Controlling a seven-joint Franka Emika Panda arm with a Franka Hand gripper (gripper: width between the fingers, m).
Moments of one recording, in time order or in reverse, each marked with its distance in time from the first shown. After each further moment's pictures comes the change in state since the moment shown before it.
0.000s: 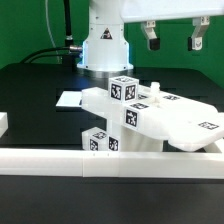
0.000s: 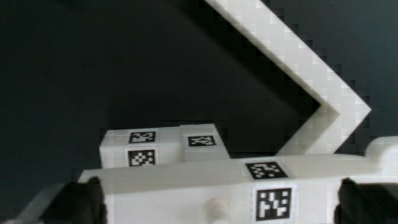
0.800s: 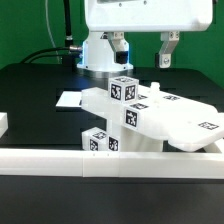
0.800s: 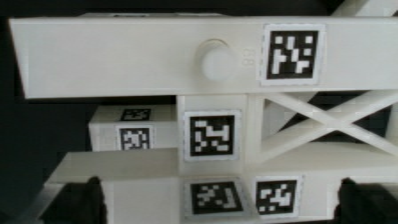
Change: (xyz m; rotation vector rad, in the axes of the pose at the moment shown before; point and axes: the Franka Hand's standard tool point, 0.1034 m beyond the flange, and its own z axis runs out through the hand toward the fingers) arm 0.082 -0.002 0.011 -0.031 0.070 -0.017
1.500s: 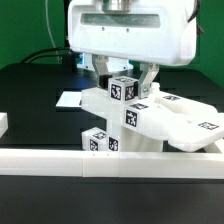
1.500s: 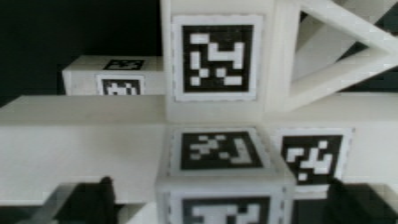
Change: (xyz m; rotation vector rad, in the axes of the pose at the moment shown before) arm 0.037 -0.003 0.024 -0.037 0.029 -0.008
